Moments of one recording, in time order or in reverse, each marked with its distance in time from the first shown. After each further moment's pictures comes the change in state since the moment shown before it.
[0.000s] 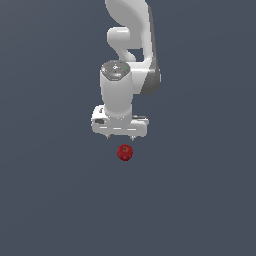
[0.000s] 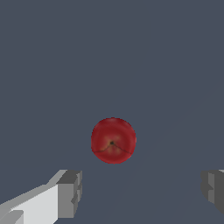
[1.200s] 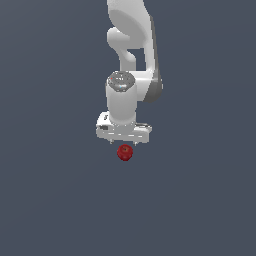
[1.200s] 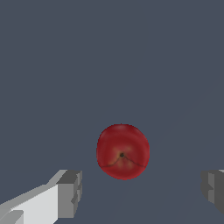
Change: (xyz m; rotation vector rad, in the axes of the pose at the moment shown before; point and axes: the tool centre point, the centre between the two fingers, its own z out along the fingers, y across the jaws) arm 0.007 -0.013 0.027 -0.002 0.011 0.034
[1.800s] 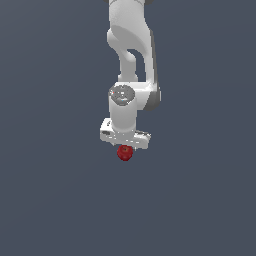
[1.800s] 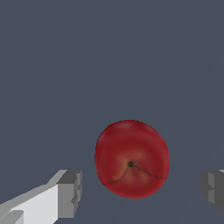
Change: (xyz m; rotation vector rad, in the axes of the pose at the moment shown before) arm -0.008 -0.004 0.042 0.006 -0.021 0.099
